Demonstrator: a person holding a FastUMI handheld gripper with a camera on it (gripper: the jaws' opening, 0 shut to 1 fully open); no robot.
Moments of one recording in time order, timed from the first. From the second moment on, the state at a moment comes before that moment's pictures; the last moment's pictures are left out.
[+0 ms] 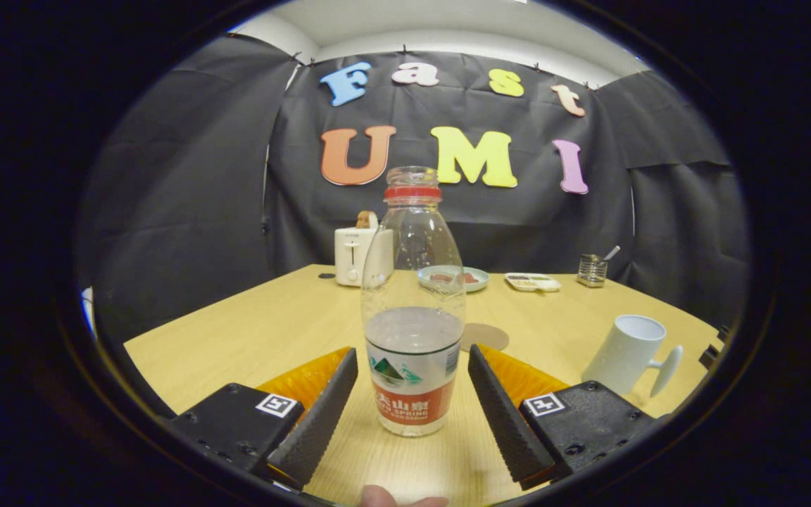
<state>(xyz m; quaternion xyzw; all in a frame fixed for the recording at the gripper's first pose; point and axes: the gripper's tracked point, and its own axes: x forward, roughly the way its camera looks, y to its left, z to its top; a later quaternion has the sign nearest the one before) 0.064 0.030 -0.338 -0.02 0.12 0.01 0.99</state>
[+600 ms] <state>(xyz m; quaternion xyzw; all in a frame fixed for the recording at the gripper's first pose) 0.064 0.039 -0.335 -0.07 0.15 0.02 0.99</state>
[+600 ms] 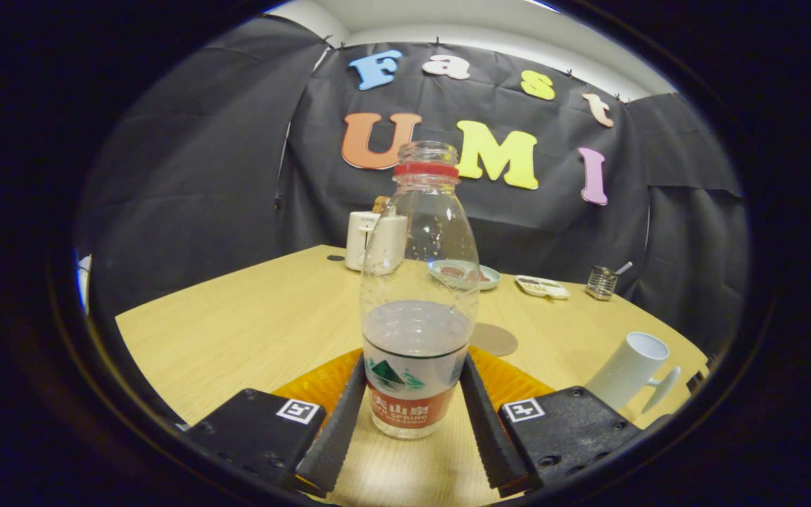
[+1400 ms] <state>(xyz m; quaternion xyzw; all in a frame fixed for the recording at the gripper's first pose) 0.066 0.015 -0.224 0.26 0.07 0.05 0.96</state>
